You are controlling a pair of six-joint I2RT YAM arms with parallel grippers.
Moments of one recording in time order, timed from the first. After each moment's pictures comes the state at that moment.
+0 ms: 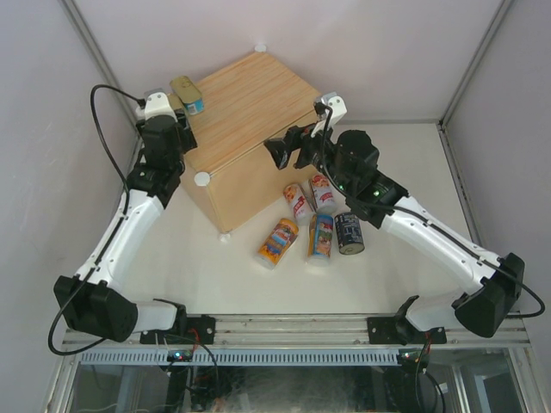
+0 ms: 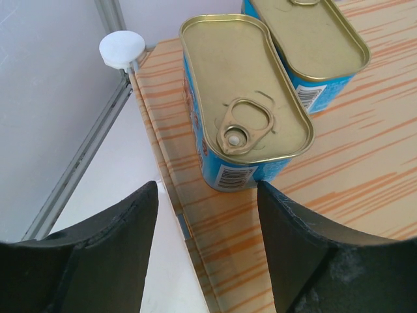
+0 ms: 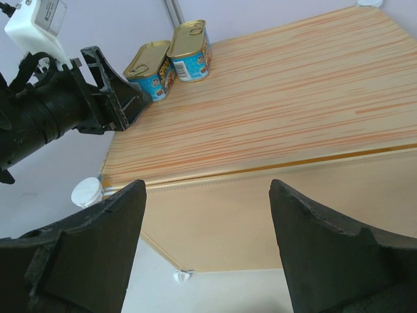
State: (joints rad) left arm -0.24 1.29 1.28 -0.23 -0.52 -0.20; right arm 0.76 1.35 1.34 0.03 0.06 0.27
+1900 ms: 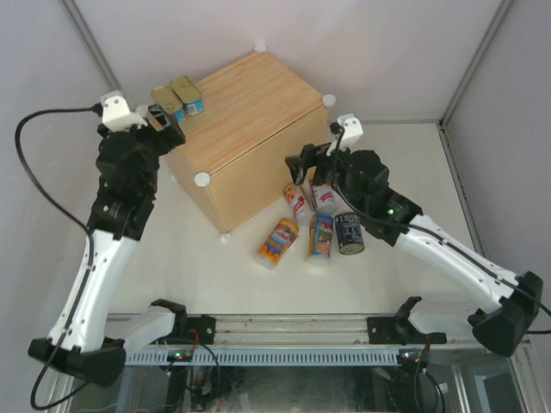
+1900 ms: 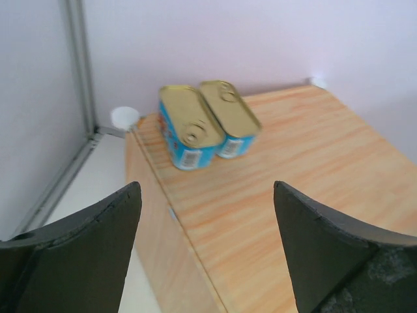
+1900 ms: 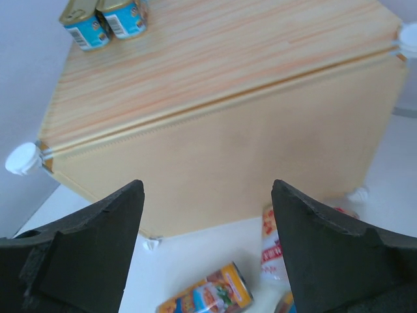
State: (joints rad) left arm -0.24 1.07 1.34 -0.25 -0.43 -0.24; right arm 0.77 1.24 1.20 -0.04 0.20 0.27
